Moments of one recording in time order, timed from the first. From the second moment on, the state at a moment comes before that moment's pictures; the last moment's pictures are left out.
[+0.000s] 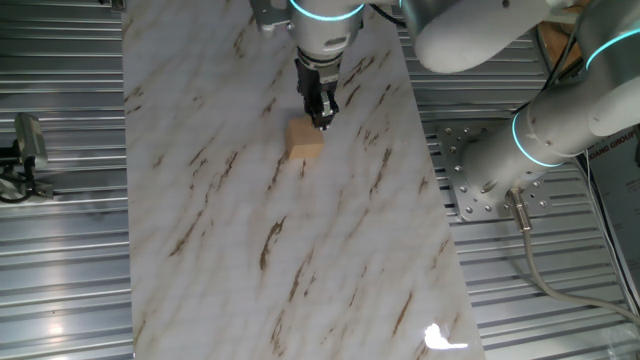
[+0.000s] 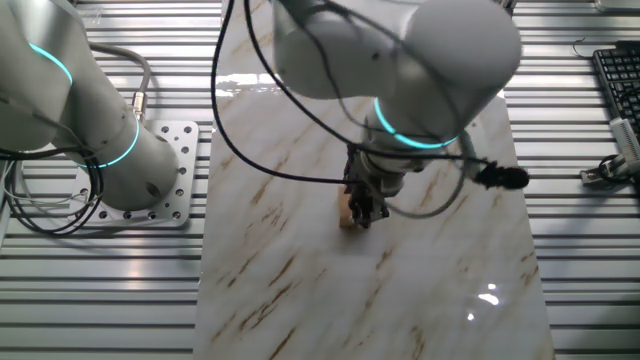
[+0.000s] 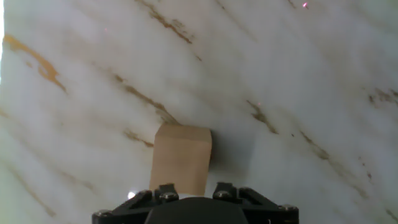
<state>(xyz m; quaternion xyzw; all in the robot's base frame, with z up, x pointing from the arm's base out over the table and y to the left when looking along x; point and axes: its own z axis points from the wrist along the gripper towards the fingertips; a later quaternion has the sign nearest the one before) 0.413 -0.098 0.094 0.11 -0.99 0.01 0.10</state>
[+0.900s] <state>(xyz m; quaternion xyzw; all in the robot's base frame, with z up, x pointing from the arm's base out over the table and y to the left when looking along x) 0.417 -0.102 0.089 0.22 -0.96 0.01 0.18</state>
